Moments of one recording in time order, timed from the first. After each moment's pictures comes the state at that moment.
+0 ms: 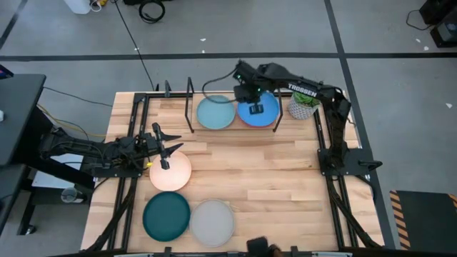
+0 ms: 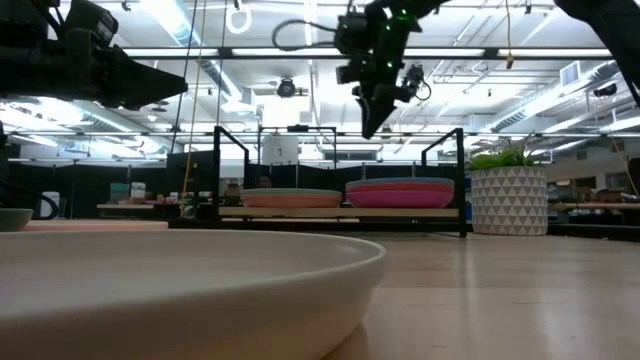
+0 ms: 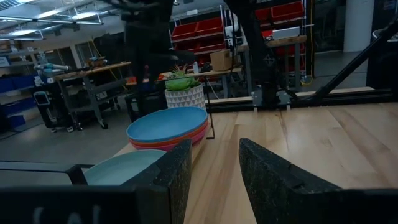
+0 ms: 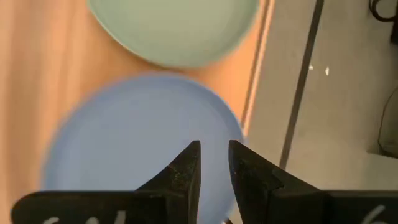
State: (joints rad) left arm -0.09 0.37 0.01 0.44 -0.40 0.17; right arm -0.49 1.93 1.91 -1.14 0.17 -0.73
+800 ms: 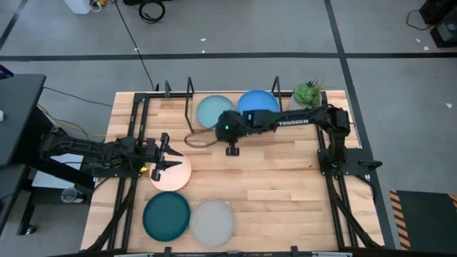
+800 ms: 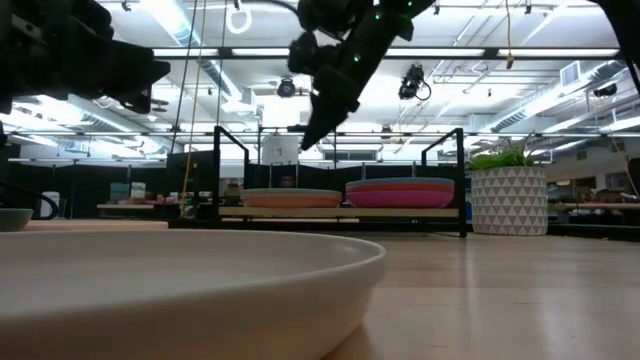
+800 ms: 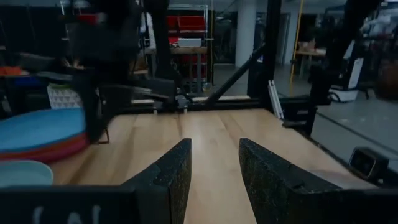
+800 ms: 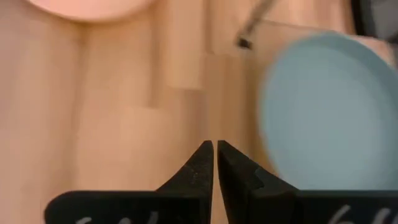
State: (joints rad) left arm -0.09 0.37 0.01 0.42 0.01 -0.01; right arm -0.12 1.92 1.57 -0.60 0.11 -0.21
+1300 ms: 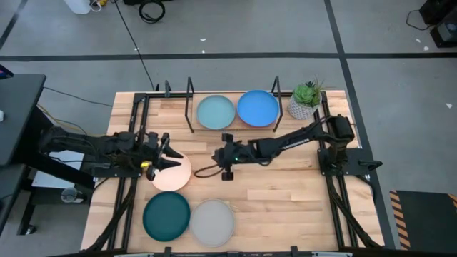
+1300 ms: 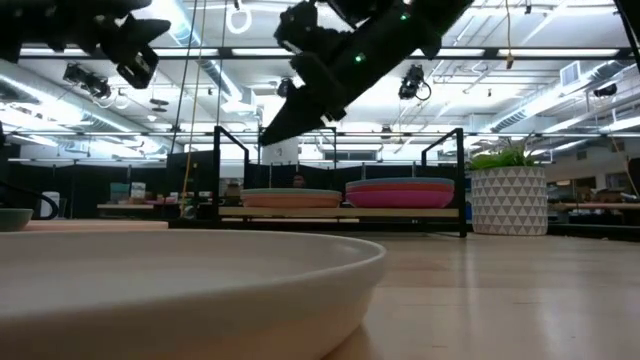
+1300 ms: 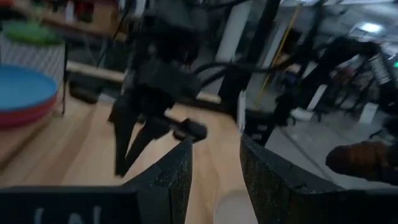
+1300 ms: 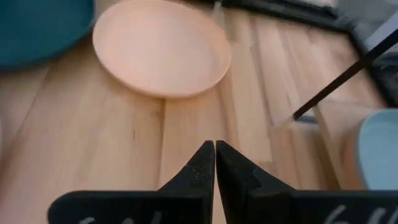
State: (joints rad) left arm -0.13 0.43 0.27 0.15 0.05 -0.31; right arm 0.10 1.91 1.27 0.01 0.23 -0.12
